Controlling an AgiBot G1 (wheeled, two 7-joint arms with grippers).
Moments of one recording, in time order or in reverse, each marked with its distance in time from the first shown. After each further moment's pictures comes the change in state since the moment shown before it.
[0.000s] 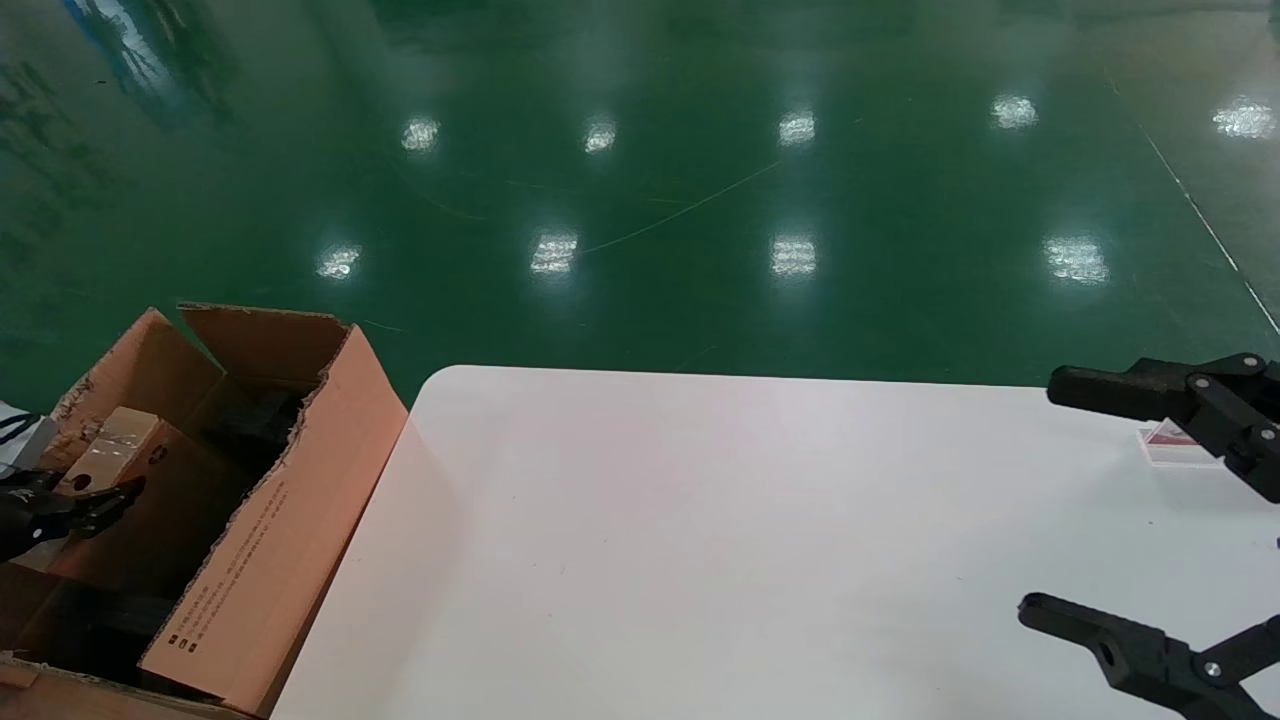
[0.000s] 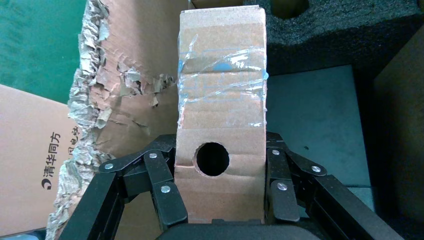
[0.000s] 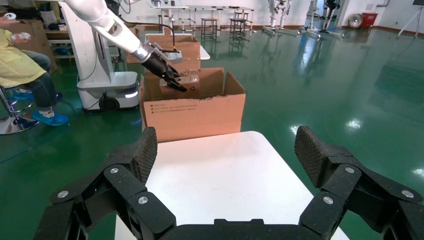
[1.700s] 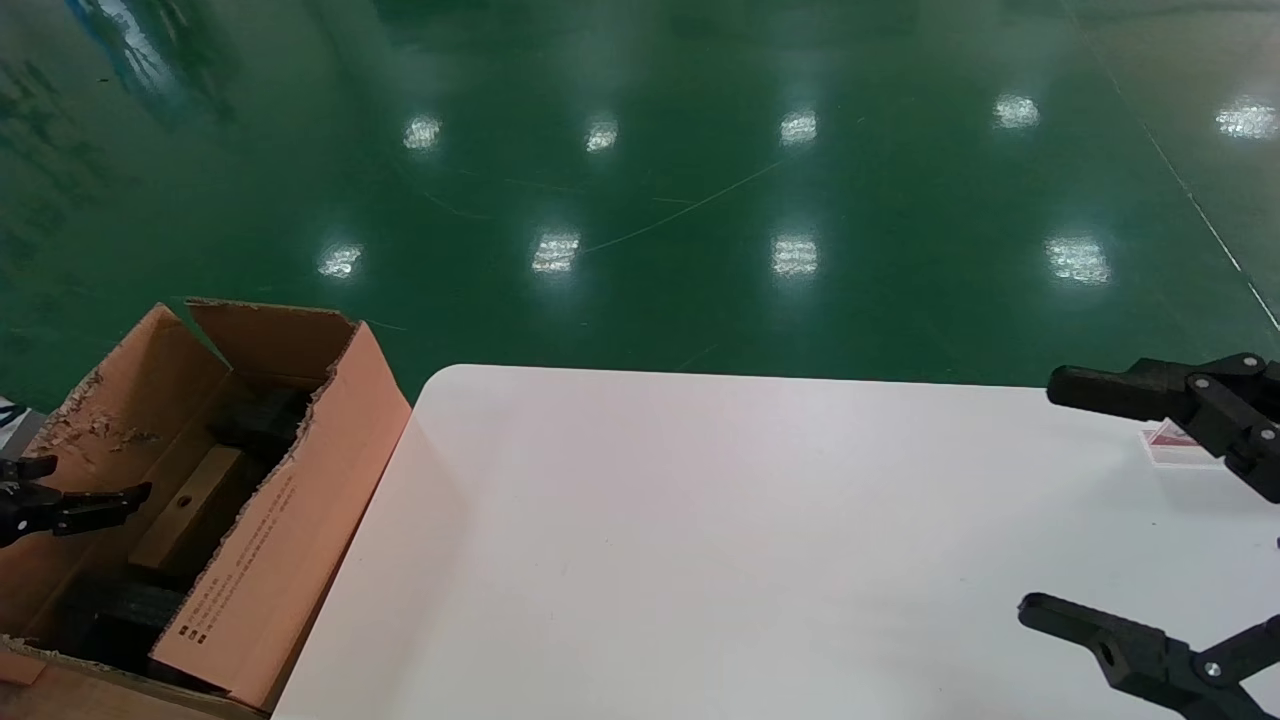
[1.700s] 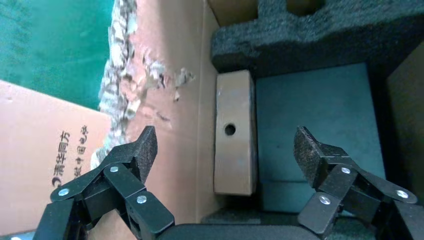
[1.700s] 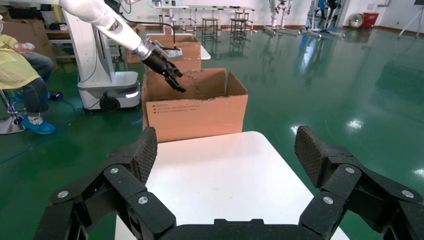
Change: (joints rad) left arm 0.071 -0.015 -0.015 -0.157 0.000 0.032 -0.110; right arm 0.000 0.000 0.000 0.000 0.000 0.000 0.000
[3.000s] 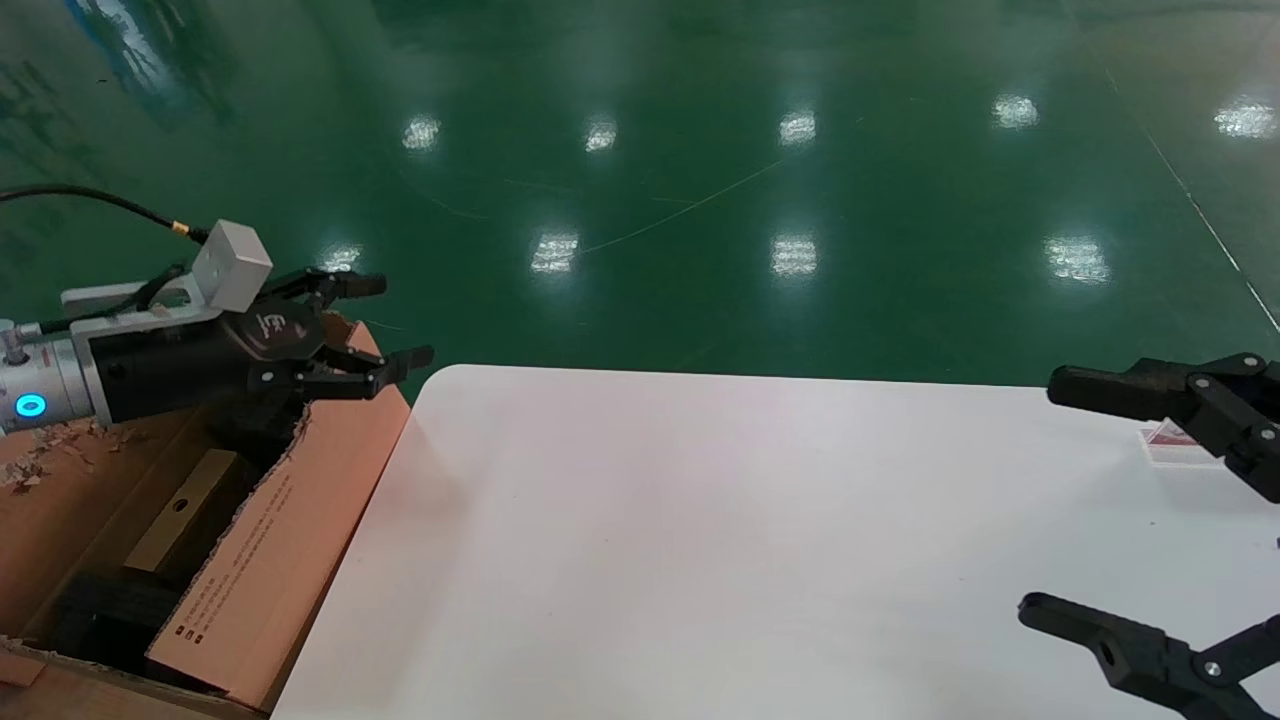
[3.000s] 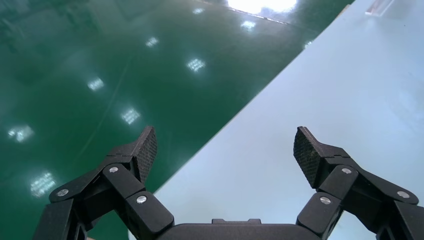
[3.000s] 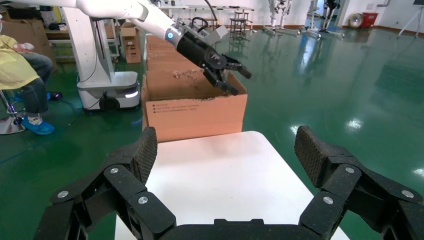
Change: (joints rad) left arm -0.086 0.149 -0.016 -0.303 -0.025 0.577 -0.035; right arm 0.000 0.000 0.000 0.000 0.001 0.000 0.000
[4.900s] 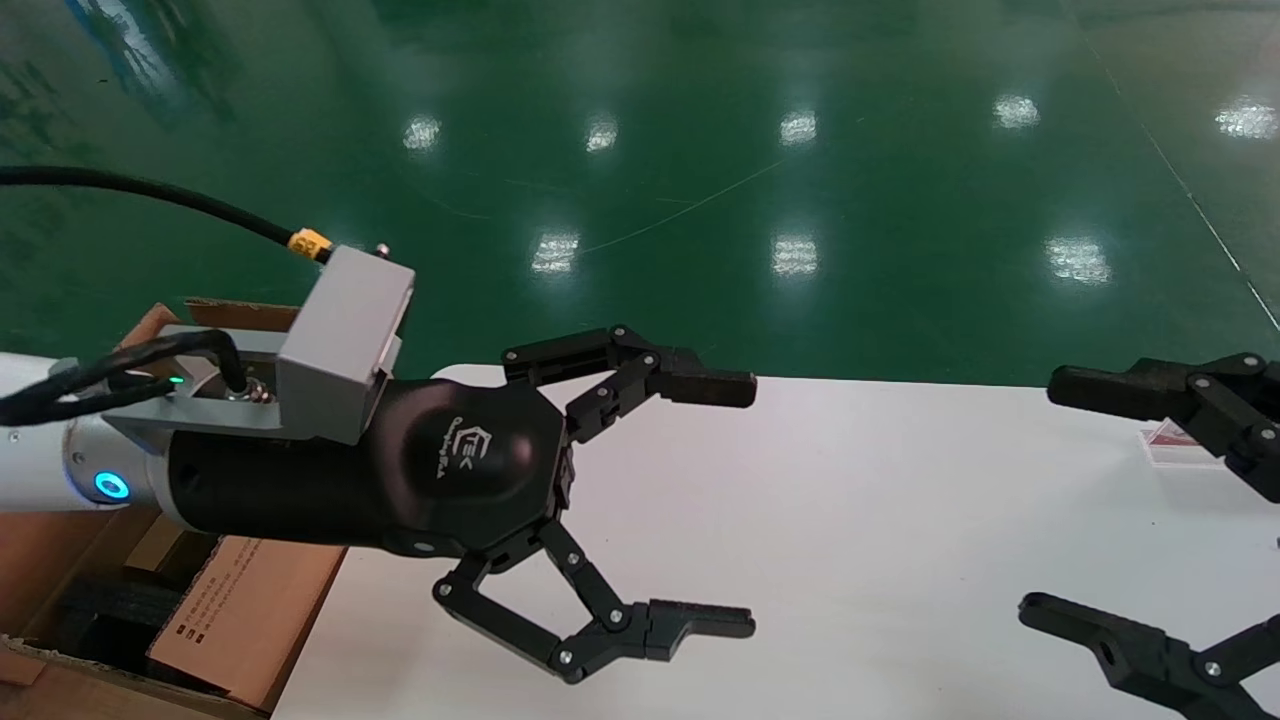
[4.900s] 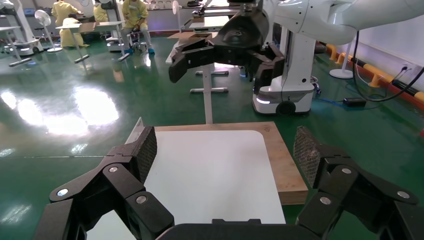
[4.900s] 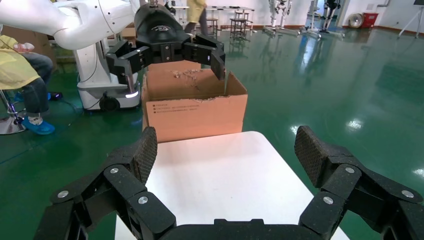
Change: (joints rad) left arm 0.523 0.023 -0.033 -1.306 -0.625 0.021 -0.637; right arm 0.000 0.000 0.000 0.000 0.000 0.000 0.000
